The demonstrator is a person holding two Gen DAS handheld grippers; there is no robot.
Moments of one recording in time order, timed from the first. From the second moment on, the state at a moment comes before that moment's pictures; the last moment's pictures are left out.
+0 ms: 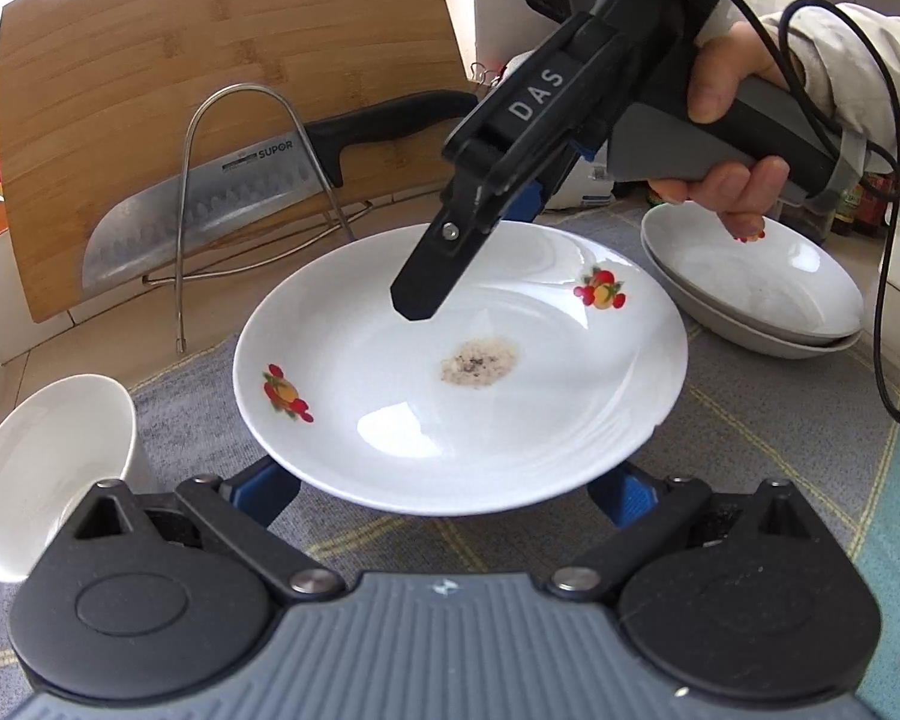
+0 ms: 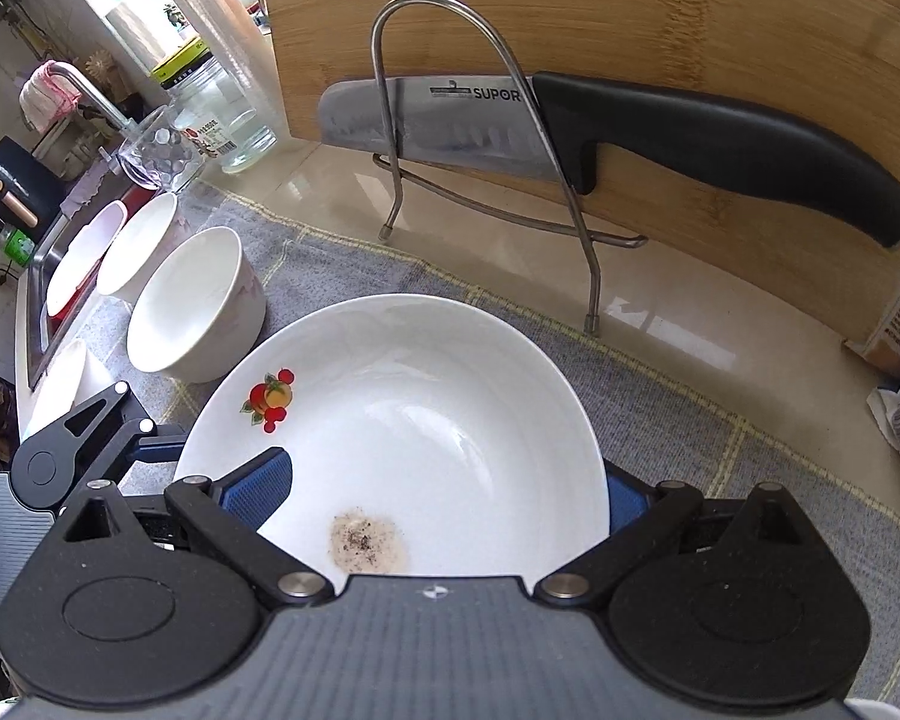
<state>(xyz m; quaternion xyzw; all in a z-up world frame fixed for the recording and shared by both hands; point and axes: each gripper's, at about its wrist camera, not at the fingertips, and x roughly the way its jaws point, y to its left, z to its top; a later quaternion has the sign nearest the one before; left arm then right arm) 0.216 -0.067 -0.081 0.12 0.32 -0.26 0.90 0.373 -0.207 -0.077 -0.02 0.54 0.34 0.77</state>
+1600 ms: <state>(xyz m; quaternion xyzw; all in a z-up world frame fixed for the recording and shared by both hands) 0.113 -0.121 -0.052 0.17 0.33 -0.35 0.86 0.227 -0.282 -0.036 0.04 0.52 0.27 0.80</state>
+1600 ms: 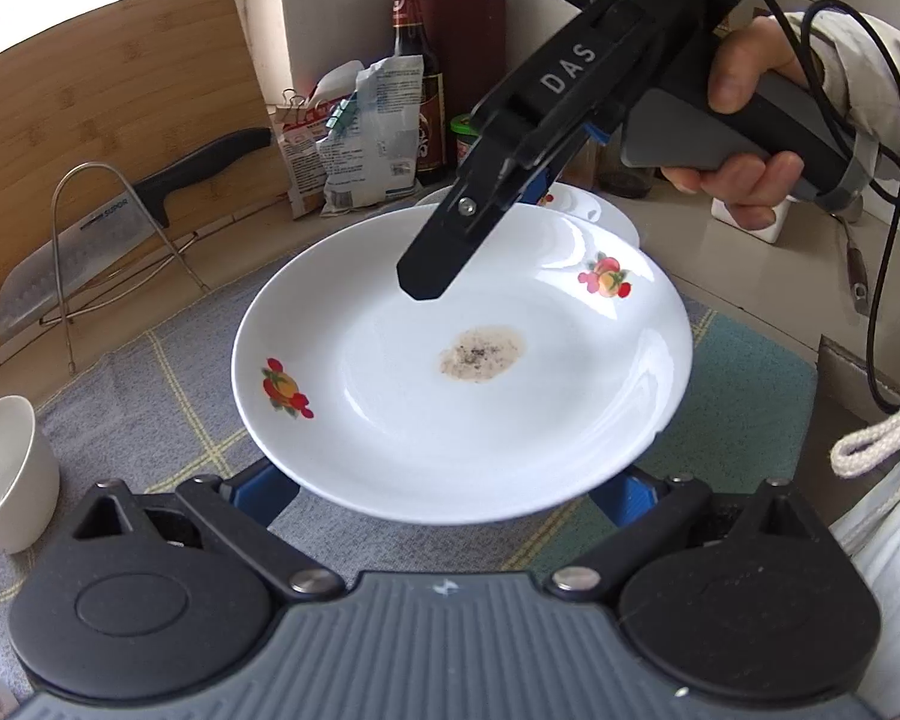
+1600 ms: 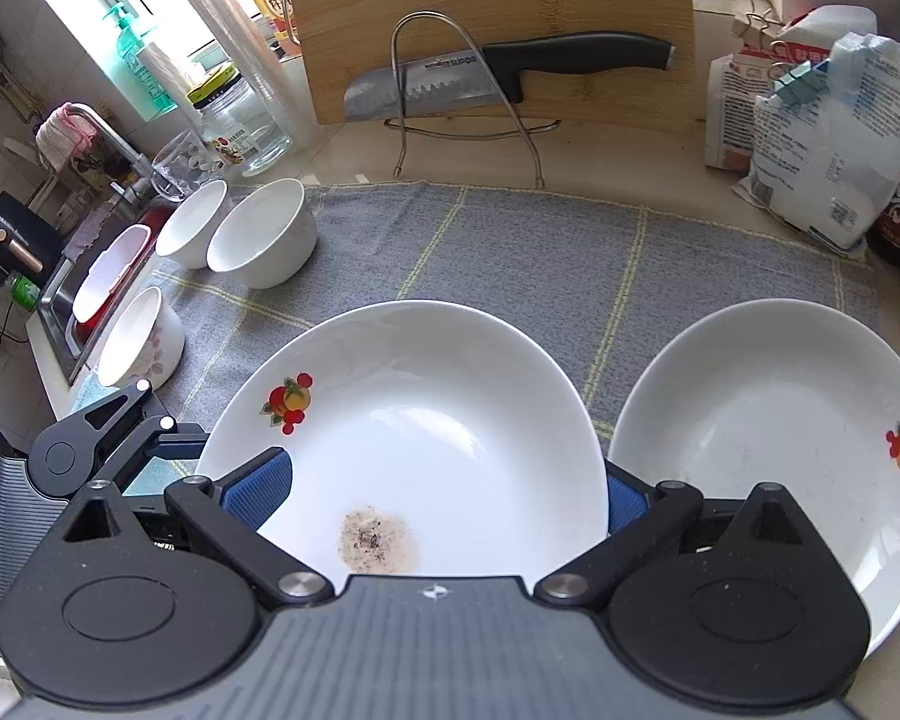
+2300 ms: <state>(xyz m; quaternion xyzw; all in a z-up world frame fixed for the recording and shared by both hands) 0.141 -0.181 -0.050 0.20 0.31 -0.43 0.82 0.209 -0.364 -0.027 0.08 0.51 0.19 0.83</state>
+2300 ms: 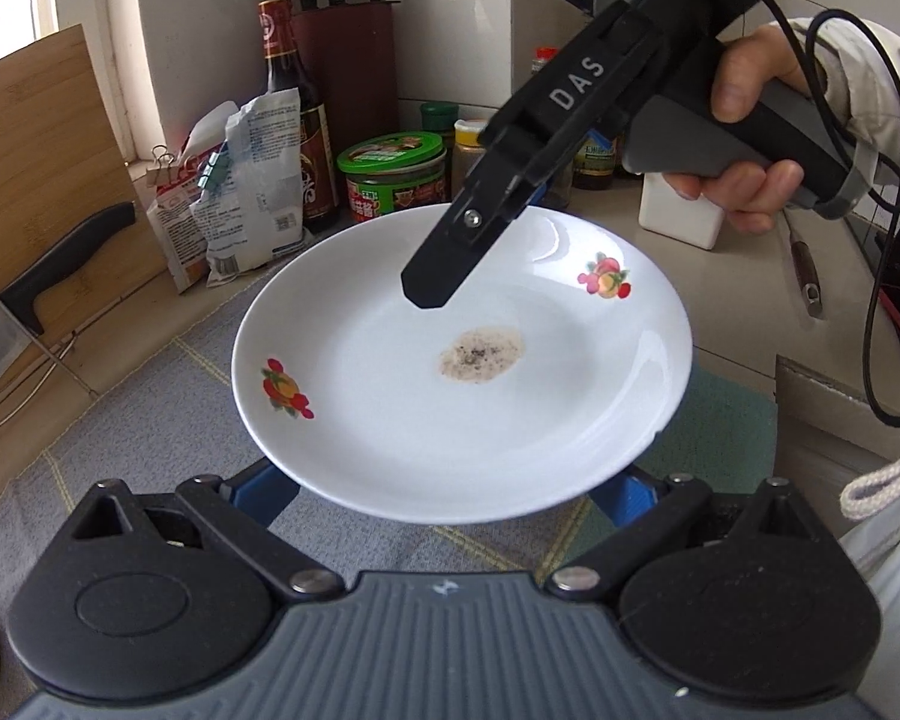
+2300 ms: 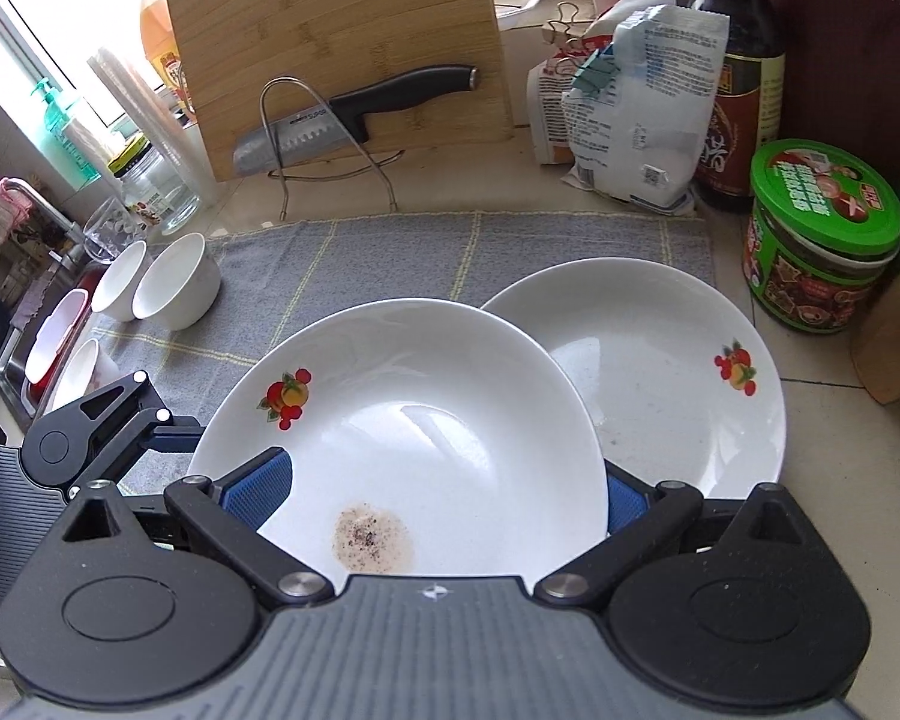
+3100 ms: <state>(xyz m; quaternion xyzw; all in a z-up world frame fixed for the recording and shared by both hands) 0.183 -0.233 -0.069 0.21 0.32 -0.47 0.80 0.230 -0.418 -0.051 0.10 0.51 0.15 0.84</state>
